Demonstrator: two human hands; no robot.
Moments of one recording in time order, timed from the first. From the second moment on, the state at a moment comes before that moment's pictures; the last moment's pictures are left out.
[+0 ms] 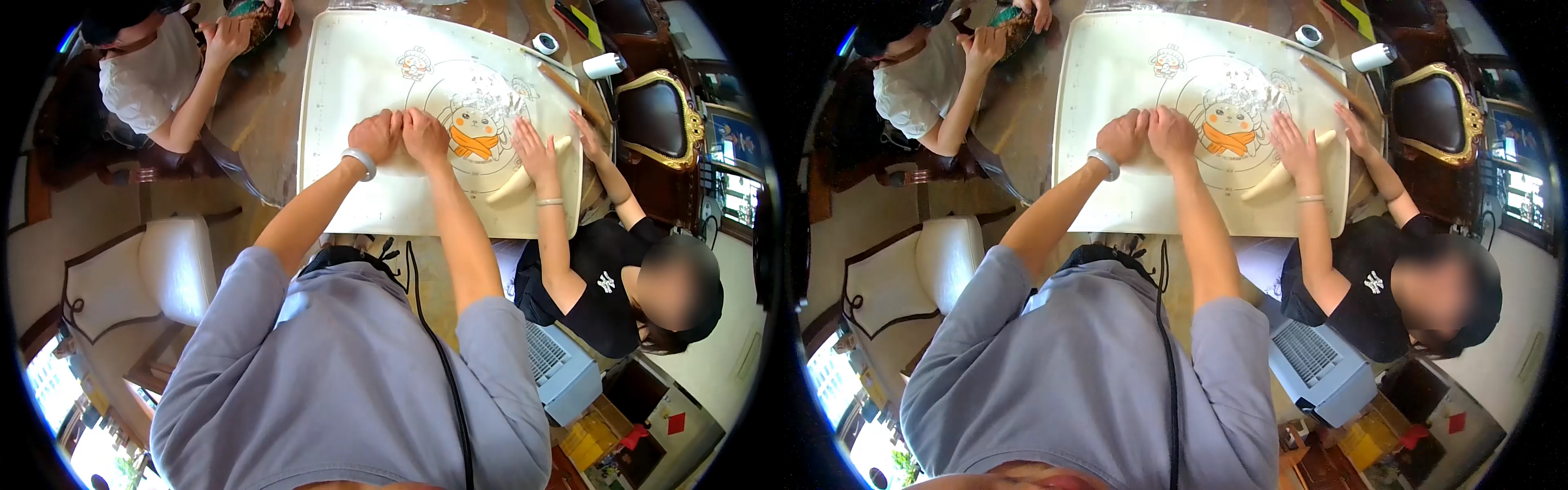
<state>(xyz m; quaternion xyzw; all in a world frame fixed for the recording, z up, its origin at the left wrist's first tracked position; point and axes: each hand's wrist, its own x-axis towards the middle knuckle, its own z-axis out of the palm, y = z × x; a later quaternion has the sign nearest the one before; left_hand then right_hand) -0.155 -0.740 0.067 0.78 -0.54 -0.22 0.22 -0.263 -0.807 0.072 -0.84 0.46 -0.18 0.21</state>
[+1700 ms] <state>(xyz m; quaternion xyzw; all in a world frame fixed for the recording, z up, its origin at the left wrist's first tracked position) -0.171 -0.761 0.072 0.77 -0.61 -0.09 0.19 -0.276 -0.812 0.055 -0.83 0.46 -0.29 0.11</state>
